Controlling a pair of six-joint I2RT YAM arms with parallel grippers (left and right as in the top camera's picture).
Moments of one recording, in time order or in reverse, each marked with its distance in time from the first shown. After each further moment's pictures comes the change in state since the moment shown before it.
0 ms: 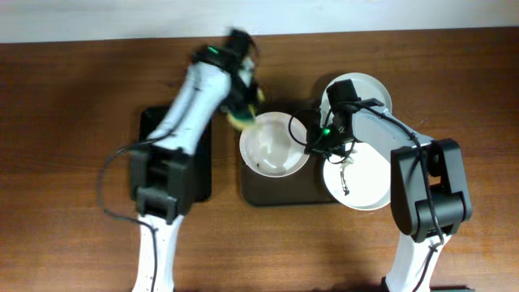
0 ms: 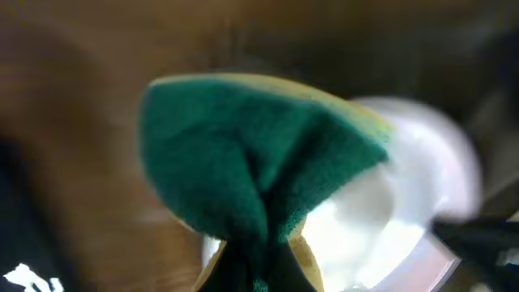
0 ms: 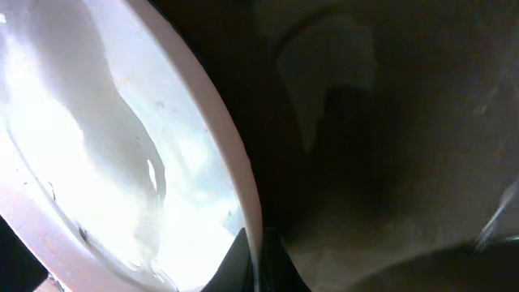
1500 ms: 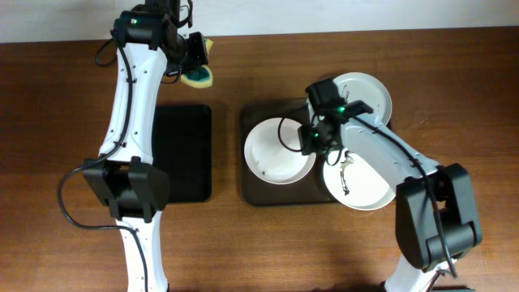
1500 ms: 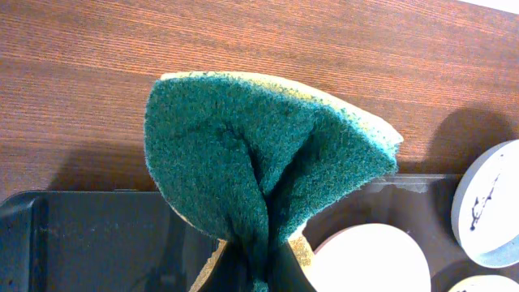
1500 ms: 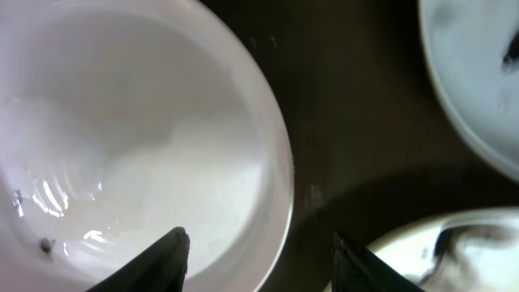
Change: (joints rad) left arm 0.222 -0.051 0.306 -0.102 -0.011 -0.020; right arm 0.118 -0.170 -0.016 -0.010 0.383 -0.208
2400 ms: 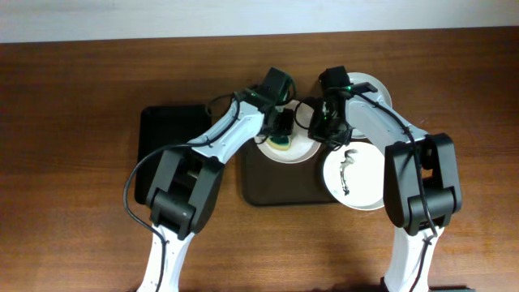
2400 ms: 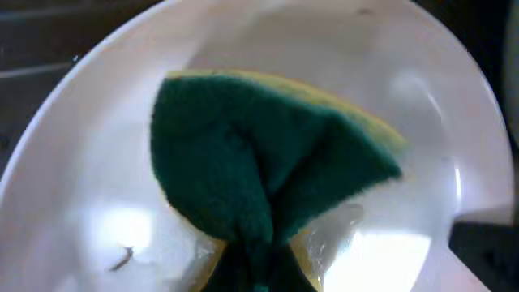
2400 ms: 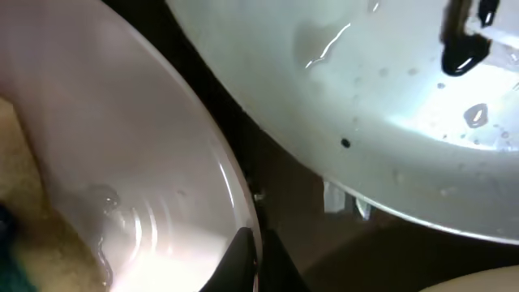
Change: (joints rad) left arm -0.399 -0.002 -0.735 0.663 -0.005 -0.114; right arm -0.096 0.233 0.195 -0.126 -0.061 0.373
